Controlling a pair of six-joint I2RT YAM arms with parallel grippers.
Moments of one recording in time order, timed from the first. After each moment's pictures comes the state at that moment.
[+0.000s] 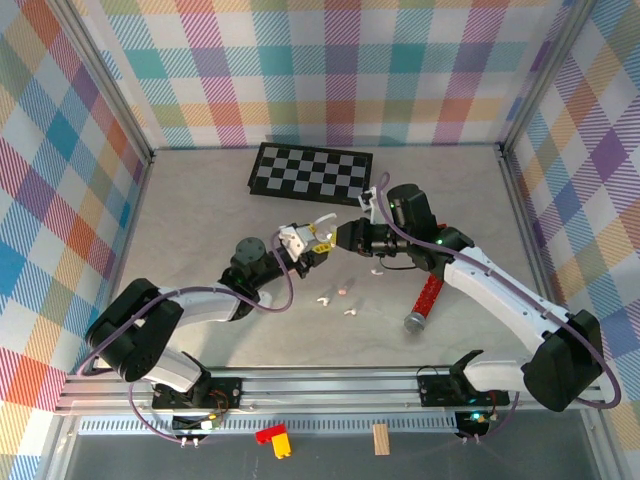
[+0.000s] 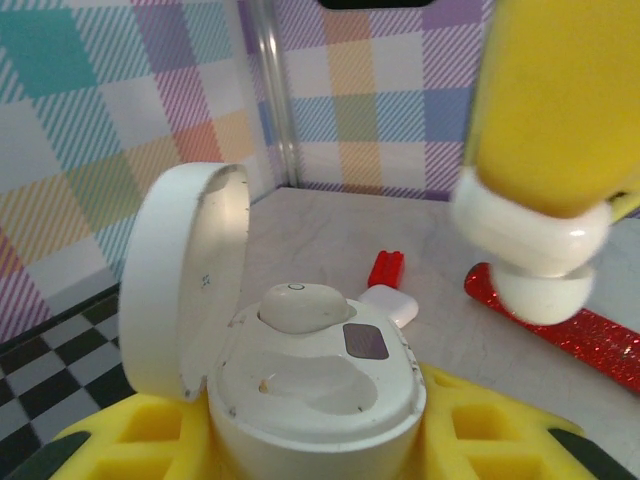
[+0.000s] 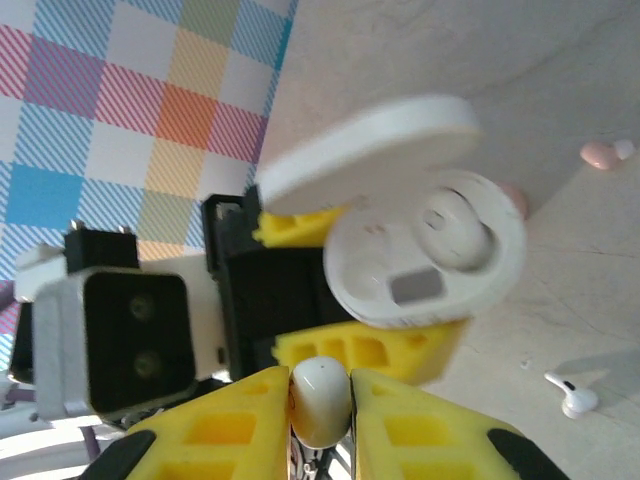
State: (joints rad) left arm -0.65 1.48 0.52 0.97 0.35 0.17; right arm 0.62 1.27 1.05 -0.33 -0.56 0.78
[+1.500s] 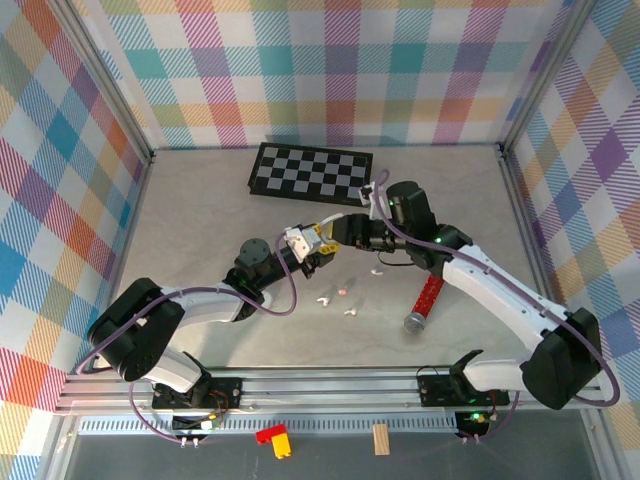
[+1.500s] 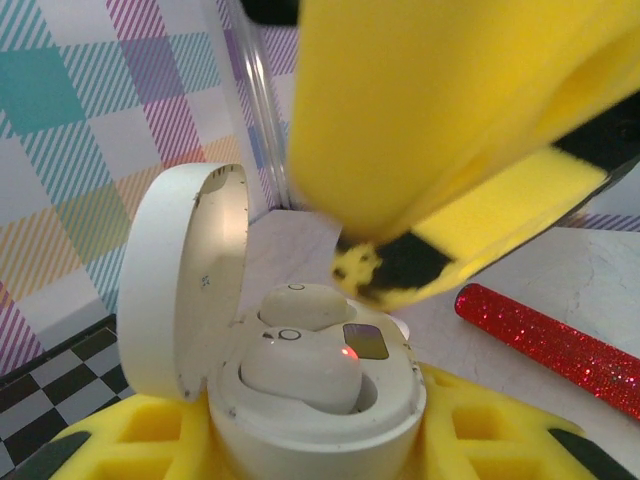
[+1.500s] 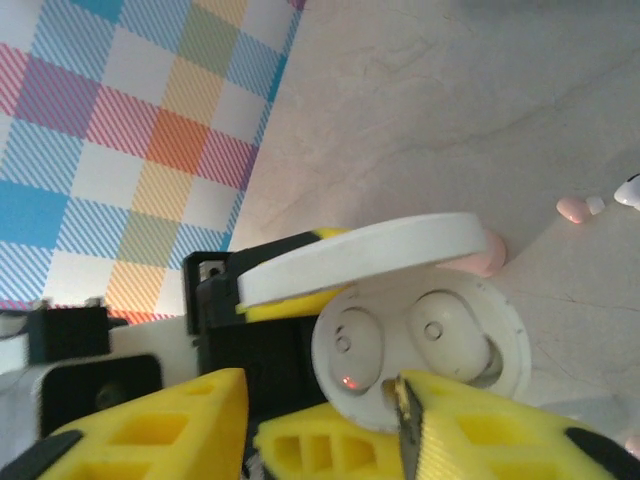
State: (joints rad) left arm -0.68 1.48 0.54 0.99 0.33 0.18; right arm 0.62 1.27 1.06 -0.30 -0.50 0.72
